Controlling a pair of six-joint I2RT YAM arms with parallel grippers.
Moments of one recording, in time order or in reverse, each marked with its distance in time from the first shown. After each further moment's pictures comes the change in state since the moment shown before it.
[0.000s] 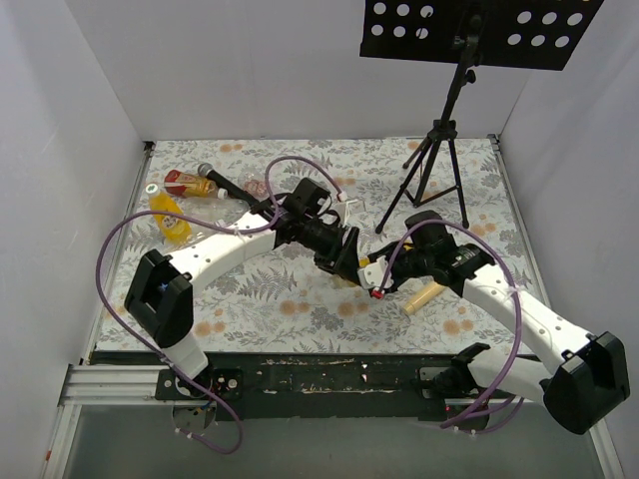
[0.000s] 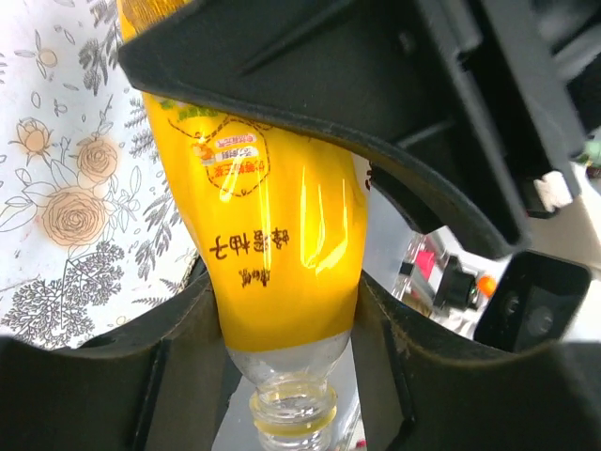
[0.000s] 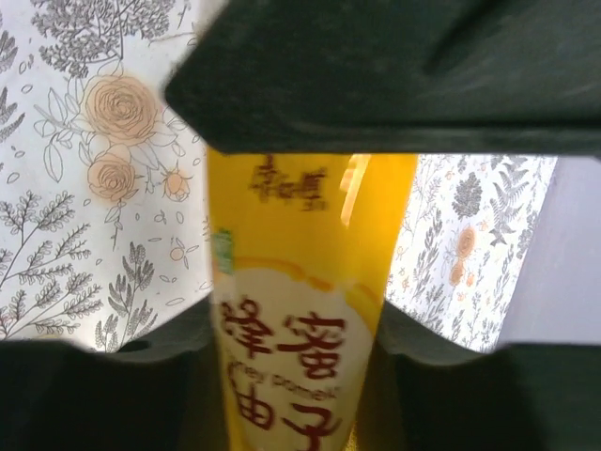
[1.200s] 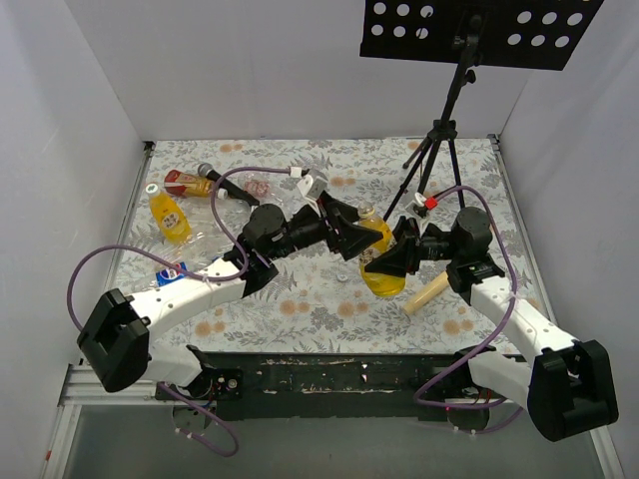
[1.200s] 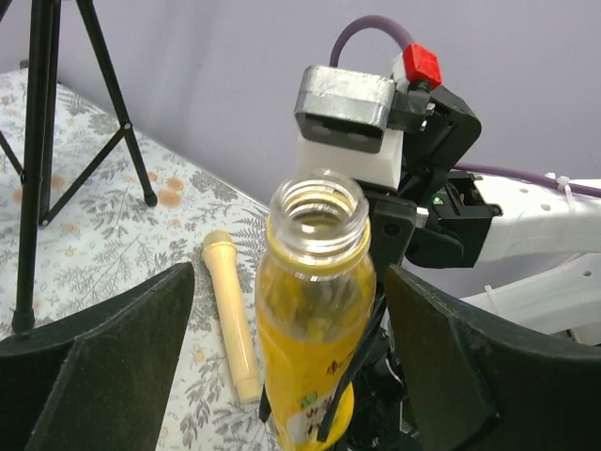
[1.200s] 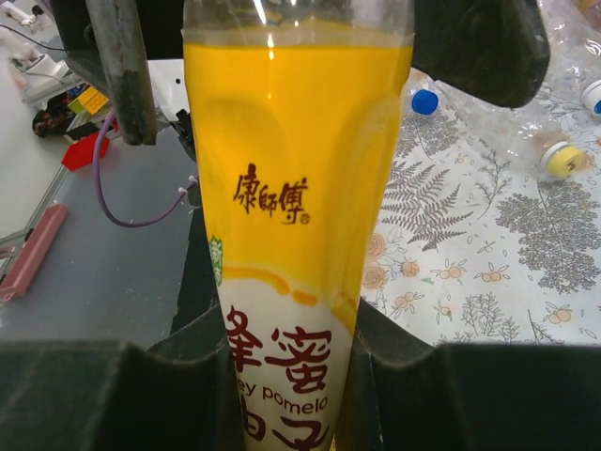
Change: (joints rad) left arm -0.078 -0.360 -0.476 1.227 -0.482 -0.164; right arm -0.288 -0.037 -0.247 1.090 -0.743 1.786
